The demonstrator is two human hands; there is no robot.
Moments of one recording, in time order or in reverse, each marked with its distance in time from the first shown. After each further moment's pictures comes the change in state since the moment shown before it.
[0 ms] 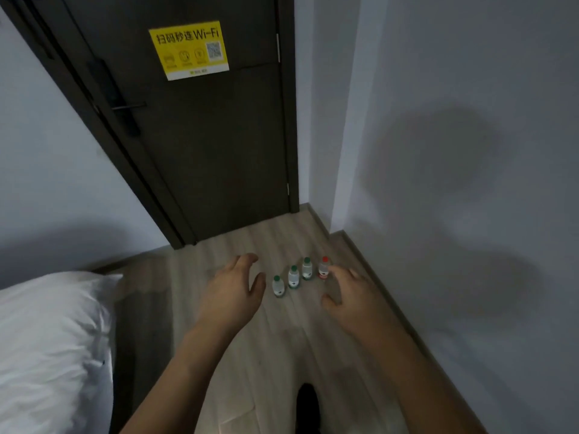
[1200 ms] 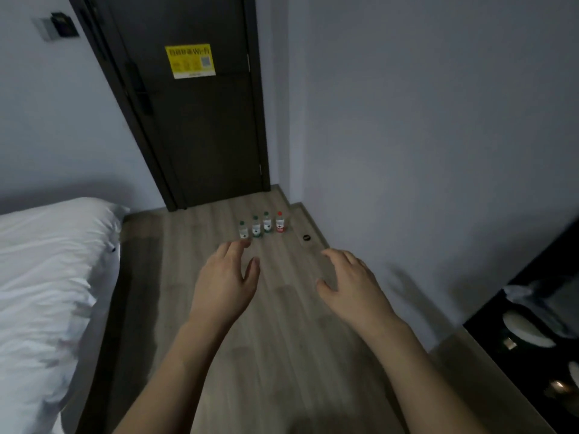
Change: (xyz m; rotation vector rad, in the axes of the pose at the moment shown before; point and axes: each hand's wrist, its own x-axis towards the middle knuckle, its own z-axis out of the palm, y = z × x) left_hand -0.582 0.305 0.031 -0.032 0.285 0.028; right_hand -0.612 0.160 -0.152 -0.083 0.111 -0.136
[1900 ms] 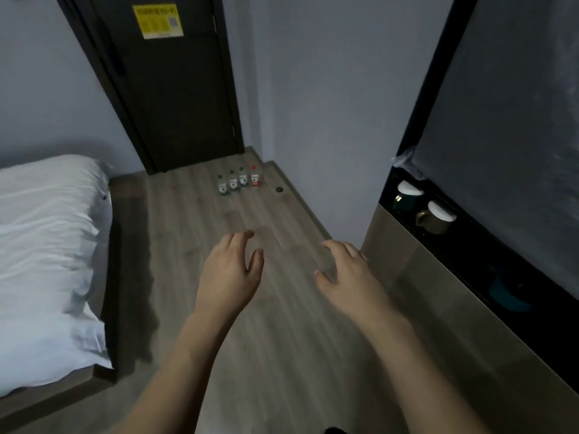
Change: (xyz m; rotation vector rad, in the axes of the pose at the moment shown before) left_hand -0.349 0.090 -0.081 -0.089 -0.085 0.043; right_hand -0.389 -0.020 -0.029 0.035 0.036 0.133
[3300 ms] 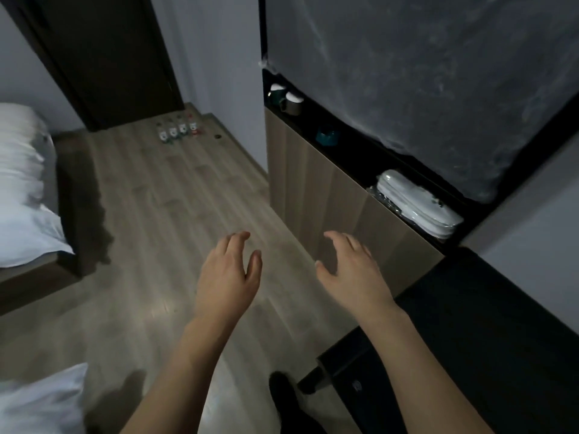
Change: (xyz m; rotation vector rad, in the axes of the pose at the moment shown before) left_hand -0.601 0.286 0.007 -0.071 -0.111 0.063; right_hand -0.639 0.177 -0.142 -0.058 0.070 0.173
